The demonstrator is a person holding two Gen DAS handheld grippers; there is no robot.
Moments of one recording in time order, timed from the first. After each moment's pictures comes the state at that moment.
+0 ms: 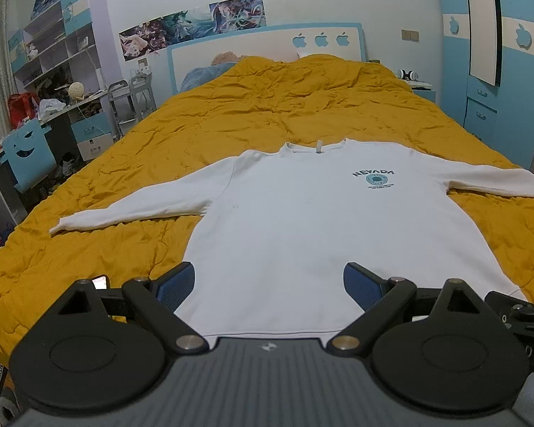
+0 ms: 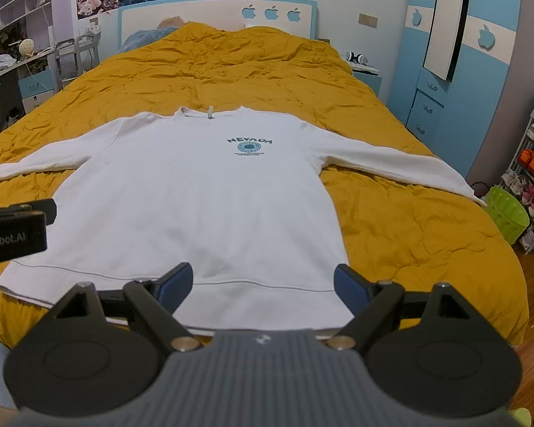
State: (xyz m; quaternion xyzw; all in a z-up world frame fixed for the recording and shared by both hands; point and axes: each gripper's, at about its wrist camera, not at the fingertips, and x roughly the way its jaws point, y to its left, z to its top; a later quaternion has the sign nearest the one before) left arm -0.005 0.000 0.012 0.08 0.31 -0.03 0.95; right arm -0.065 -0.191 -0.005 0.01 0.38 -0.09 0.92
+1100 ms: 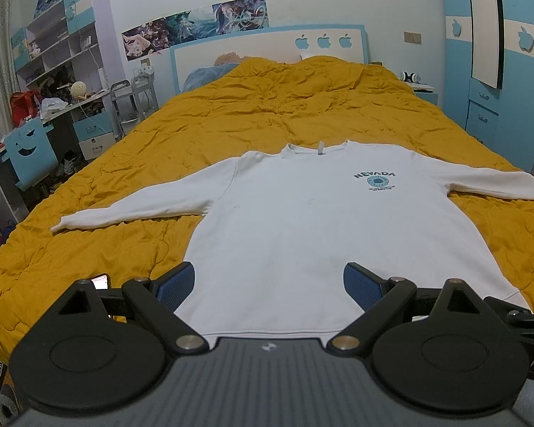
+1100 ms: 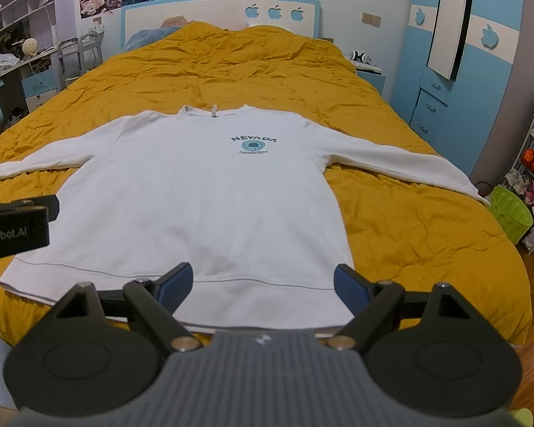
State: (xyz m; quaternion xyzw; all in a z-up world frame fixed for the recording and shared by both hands) left arm -0.005 0.001 0.010 0.08 0.31 -0.03 0.95; right arm -0.065 -0.192 -0.010 0.01 0.38 -0.08 0.92
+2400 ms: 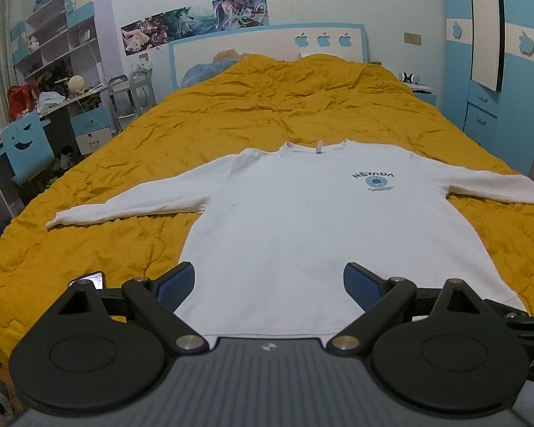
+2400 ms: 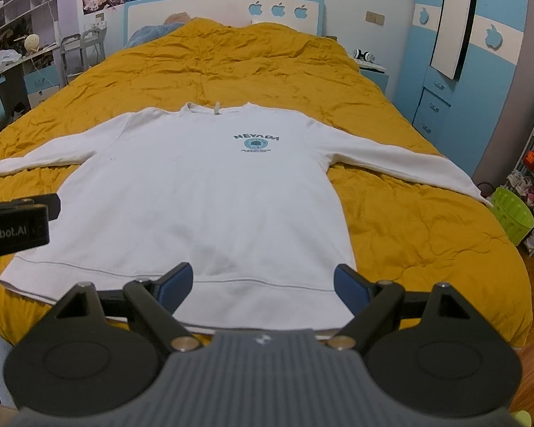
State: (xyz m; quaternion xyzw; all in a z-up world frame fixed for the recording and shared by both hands) left arm 0.003 0.004 0.010 0.07 0.32 -0.03 0.95; right arm -0.061 -0.192 -0.010 0.01 0.38 -0.08 0.92
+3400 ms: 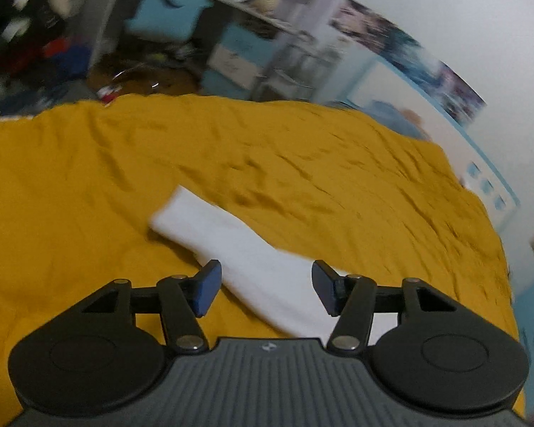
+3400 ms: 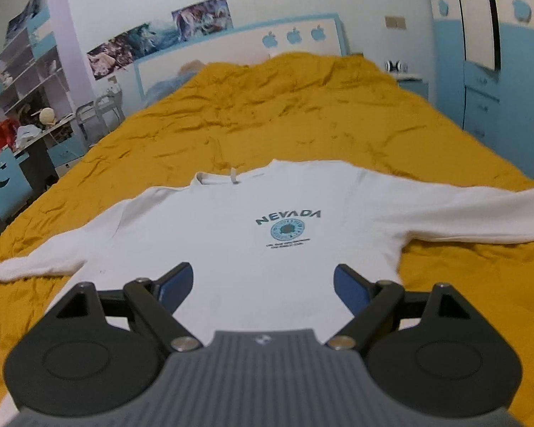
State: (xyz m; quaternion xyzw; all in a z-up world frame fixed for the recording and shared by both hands) left arm 0.253 0.445 -0.063 -0.32 0.29 0.13 0.89; right arm 0.168 -0.259 -0.069 0.12 0.31 -0.01 0.94
